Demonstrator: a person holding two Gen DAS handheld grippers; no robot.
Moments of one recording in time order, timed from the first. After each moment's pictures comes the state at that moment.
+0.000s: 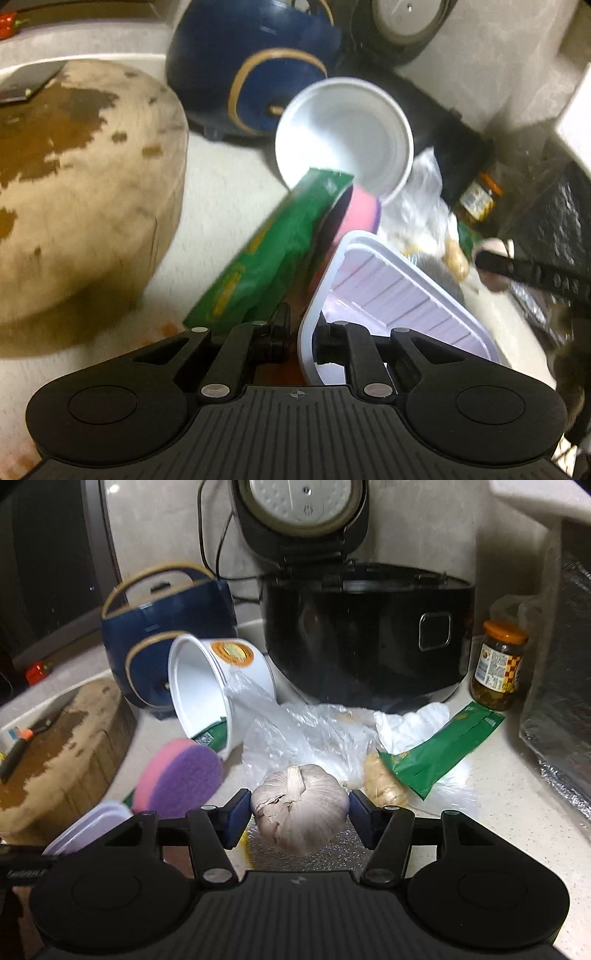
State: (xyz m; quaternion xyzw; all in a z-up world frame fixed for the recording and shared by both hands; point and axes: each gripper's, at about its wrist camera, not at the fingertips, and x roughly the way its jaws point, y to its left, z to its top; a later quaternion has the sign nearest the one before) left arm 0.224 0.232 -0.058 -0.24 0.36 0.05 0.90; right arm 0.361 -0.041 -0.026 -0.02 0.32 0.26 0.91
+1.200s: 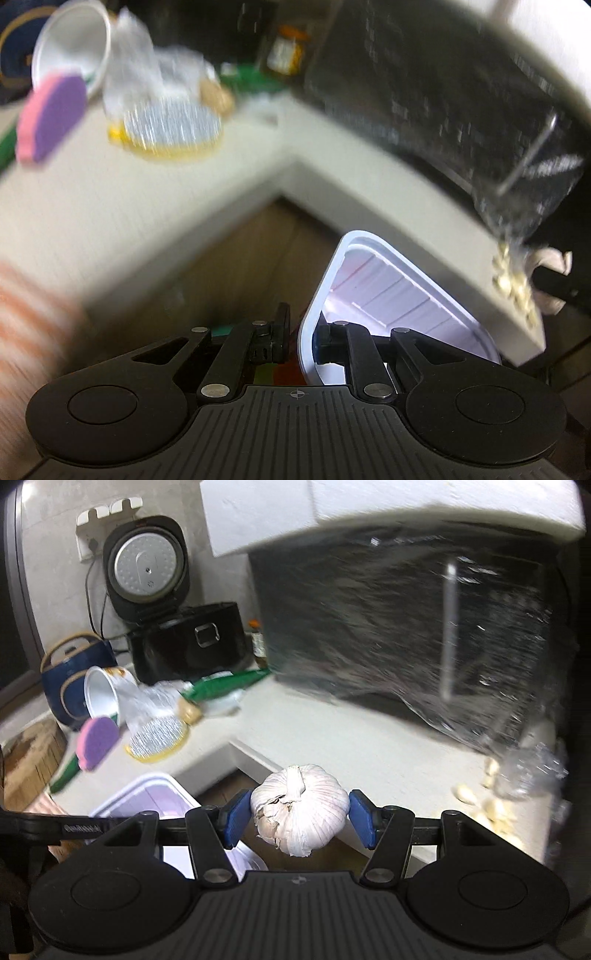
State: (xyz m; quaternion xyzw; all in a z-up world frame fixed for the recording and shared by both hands) left arm 0.170 -0.007 -0.110 -0.12 0.43 -0.14 0.89; right arm 0.127 -0.278 -0.041 0.06 0.28 0.06 0.96
